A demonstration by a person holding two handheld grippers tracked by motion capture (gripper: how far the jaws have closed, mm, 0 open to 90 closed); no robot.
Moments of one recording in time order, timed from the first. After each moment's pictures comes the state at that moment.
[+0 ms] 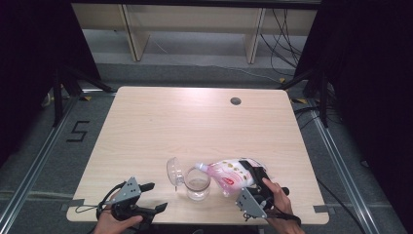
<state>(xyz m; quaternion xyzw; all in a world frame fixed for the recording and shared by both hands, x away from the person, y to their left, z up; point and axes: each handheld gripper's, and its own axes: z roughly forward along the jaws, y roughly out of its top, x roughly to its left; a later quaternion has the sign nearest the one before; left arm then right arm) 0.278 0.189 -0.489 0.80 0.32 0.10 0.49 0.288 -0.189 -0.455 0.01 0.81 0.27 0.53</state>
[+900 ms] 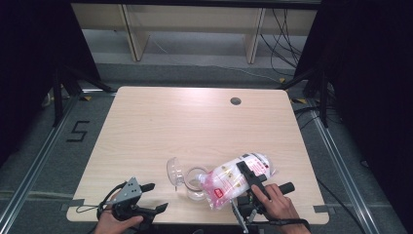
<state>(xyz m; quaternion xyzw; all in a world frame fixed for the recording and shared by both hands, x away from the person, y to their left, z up) 0.280 0.188 -0.491 0.81 0.31 0.11 0.49 0.279 -0.175 -0.458 -0.15 0.78 0.07 0.60</state>
